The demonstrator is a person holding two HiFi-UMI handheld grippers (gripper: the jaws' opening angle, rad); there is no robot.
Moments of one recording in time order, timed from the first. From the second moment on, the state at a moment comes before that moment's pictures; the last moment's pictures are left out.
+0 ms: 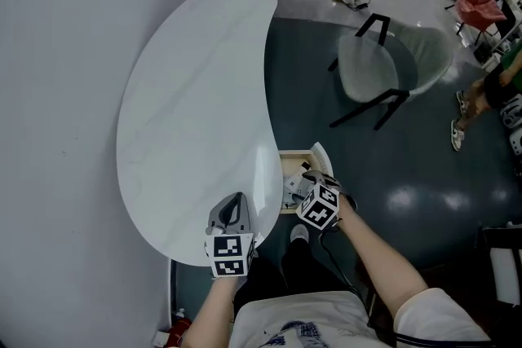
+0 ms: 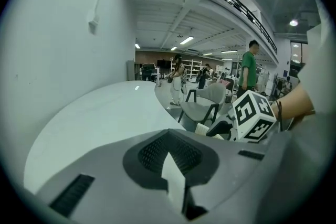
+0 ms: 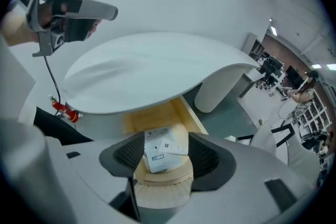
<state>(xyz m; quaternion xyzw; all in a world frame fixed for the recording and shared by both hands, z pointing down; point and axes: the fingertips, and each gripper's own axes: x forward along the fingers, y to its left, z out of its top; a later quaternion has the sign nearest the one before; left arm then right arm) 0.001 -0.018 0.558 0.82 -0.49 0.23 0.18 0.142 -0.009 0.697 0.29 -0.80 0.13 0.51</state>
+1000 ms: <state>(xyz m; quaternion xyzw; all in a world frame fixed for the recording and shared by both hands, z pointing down) -0.165 0.005 0.427 0.85 -0.50 0.17 0.10 -0.035 -0.003 0.471 0.47 -0.83 0.16 0.24</state>
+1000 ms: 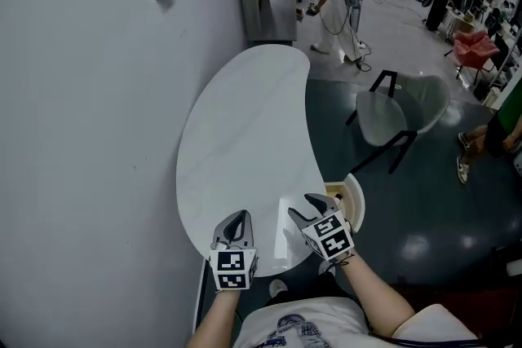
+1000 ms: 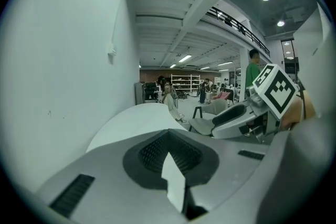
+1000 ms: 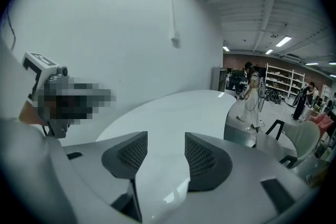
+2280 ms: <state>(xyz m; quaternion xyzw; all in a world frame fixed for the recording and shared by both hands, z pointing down) -0.170 0.023 0.362 0.86 -0.48 0.12 0.06 -0.041 0.030 0.366 0.56 -0.81 0.09 0.13</state>
